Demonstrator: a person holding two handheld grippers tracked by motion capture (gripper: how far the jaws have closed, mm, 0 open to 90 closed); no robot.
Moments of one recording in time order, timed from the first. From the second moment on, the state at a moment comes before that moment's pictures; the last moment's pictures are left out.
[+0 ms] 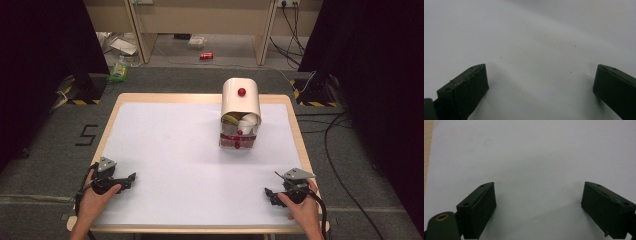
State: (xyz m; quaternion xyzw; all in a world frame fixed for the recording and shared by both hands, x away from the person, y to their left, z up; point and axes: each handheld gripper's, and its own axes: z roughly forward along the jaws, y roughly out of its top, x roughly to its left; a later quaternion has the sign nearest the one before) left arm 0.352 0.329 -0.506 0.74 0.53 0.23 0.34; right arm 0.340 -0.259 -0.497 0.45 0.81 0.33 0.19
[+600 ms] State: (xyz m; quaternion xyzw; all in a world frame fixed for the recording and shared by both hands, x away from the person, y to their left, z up) left arm 0.352 0.329 -0.506 0.74 0.53 0.23 0.34; right arm 0.339 -0.244 -0.483 0.42 0.81 0.36 0.22
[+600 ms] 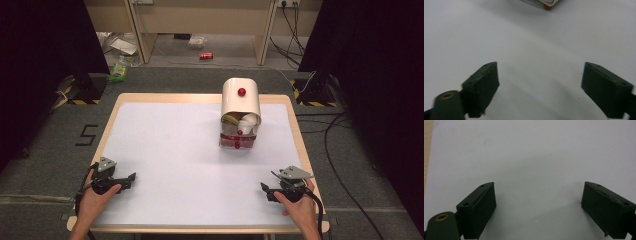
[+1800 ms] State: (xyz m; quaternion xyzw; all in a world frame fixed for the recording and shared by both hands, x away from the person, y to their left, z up) left arm 0.352 0.329 -0.506 0.74 0.53 0.23 0.34; right arm 0.358 -0.209 -0.412 0.35 0.81 0.40 0.25
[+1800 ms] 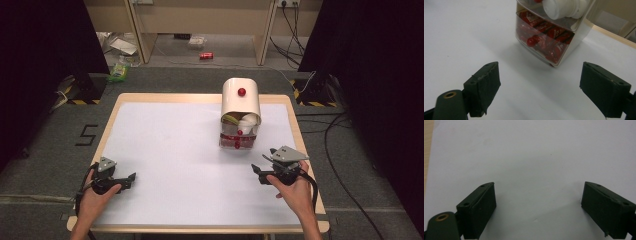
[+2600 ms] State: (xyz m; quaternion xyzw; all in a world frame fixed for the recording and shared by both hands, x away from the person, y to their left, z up) left arm 0.352 0.329 -0.506 0.74 0.53 0.23 0.34; right arm 0.379 -0.178 -0.383 0.31 0.80 0.43 0.27
